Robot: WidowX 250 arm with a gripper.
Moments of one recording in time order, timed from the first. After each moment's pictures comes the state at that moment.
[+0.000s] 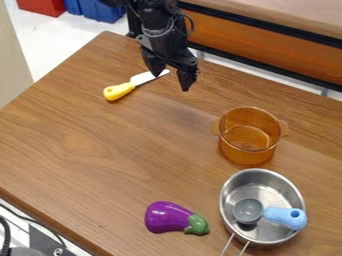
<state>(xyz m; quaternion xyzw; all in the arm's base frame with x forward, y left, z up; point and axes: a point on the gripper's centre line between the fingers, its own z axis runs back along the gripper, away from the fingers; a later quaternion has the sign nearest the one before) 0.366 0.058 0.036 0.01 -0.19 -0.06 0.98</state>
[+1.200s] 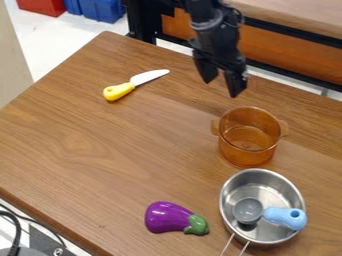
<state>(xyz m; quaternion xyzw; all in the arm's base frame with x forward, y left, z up) 0.380 -0.027 0.039 -0.09 -0.14 -0.19 0.97</state>
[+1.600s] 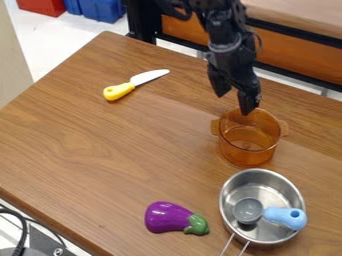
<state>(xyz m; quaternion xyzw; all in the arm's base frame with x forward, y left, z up) 0.379 -0.043 0.014 -0.06 -0.15 -0.21 0.97</state>
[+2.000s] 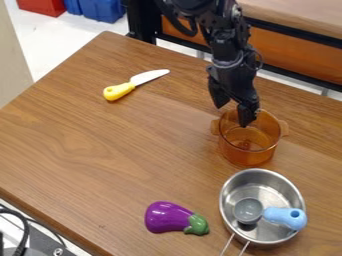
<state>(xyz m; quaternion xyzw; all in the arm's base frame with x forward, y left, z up) 0.378 -0.043 -0.008 -0.04 -0.13 -0.21 0.97</state>
